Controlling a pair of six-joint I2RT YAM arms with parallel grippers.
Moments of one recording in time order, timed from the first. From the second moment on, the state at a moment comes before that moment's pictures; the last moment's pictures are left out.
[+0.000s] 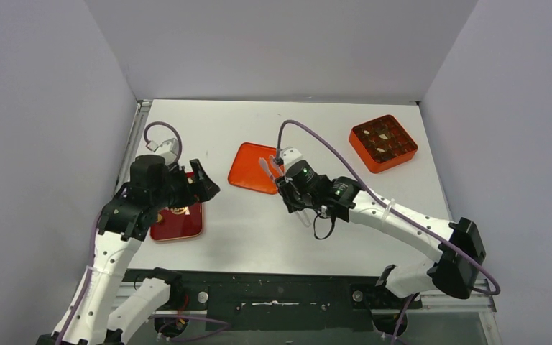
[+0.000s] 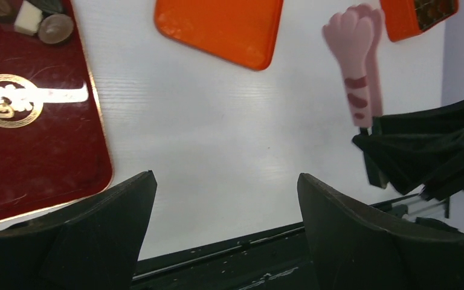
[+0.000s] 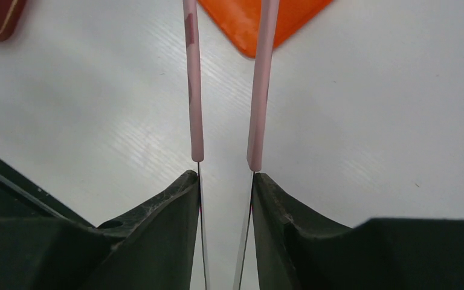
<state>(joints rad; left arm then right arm) -0.27 0.82 1.02 -0.87 0.14 -0.52 0.91 1.37 1.12 -0.58 0.23 0.24</state>
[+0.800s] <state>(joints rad) -0.27 0.95 0.92 -0.74 0.23 -0.58 1.20 1.42 1.34 -0.60 0.25 0.23</state>
